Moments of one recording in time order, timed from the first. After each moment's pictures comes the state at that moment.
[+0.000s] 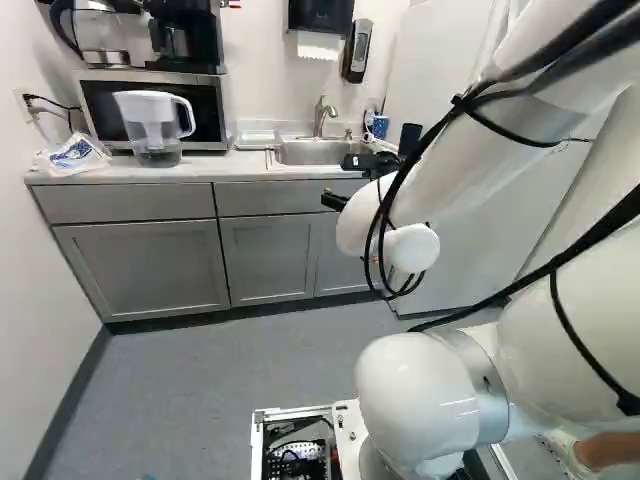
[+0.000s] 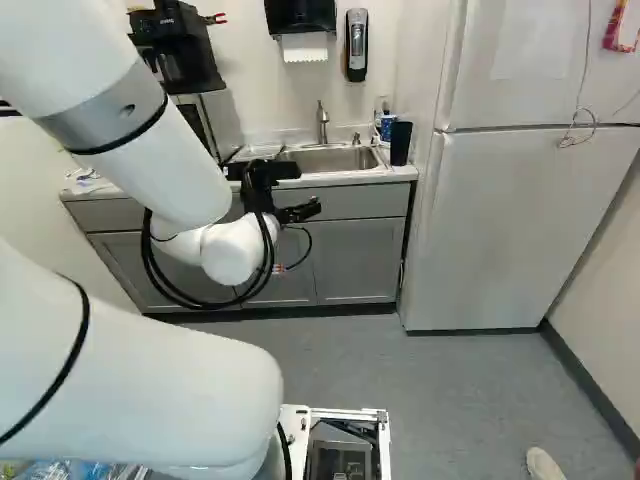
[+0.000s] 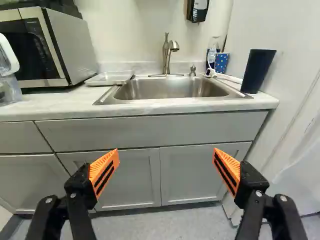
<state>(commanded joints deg) 0.0 17.9 -11.1 0.0 49.7 0.0</state>
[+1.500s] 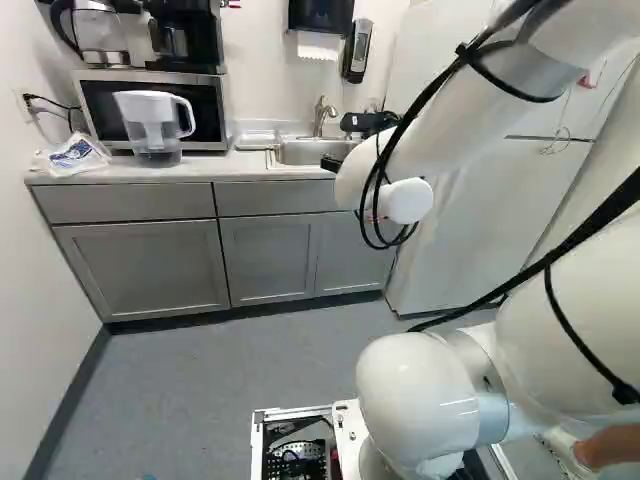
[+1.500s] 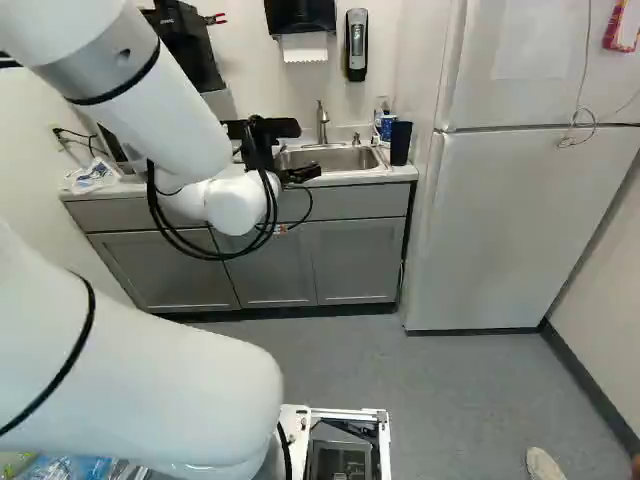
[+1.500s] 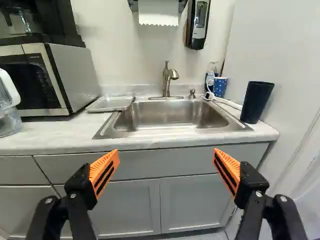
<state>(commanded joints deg) 0.0 16.4 -22.3 0.0 43.8 0.0</state>
